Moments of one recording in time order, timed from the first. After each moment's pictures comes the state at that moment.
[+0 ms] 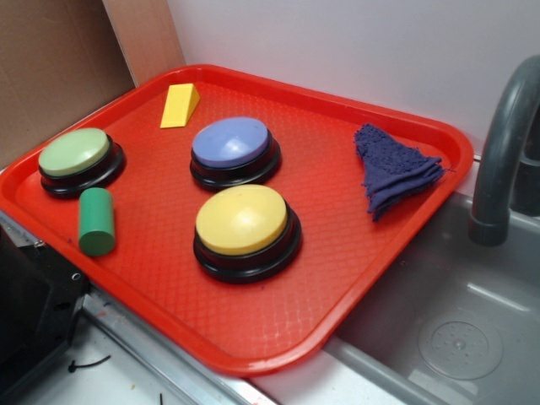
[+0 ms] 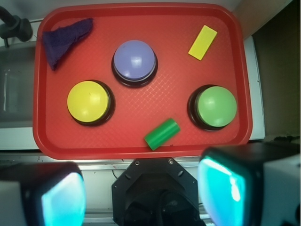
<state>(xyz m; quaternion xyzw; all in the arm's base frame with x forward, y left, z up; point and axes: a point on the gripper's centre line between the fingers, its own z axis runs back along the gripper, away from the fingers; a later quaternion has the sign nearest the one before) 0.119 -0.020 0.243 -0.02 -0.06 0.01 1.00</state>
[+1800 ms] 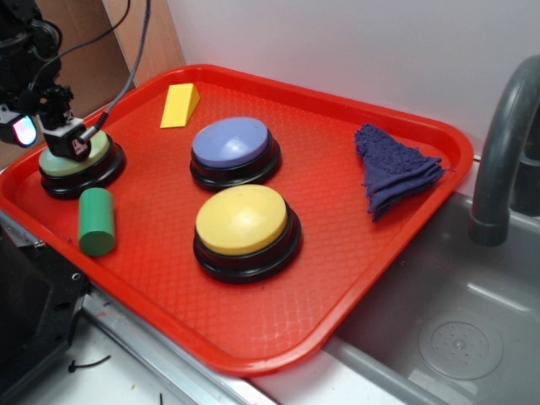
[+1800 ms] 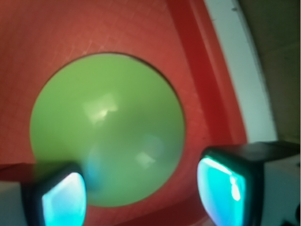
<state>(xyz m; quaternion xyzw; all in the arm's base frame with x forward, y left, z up) 0.150 0.127 0.051 0.02 0.02 0.14 0.99</state>
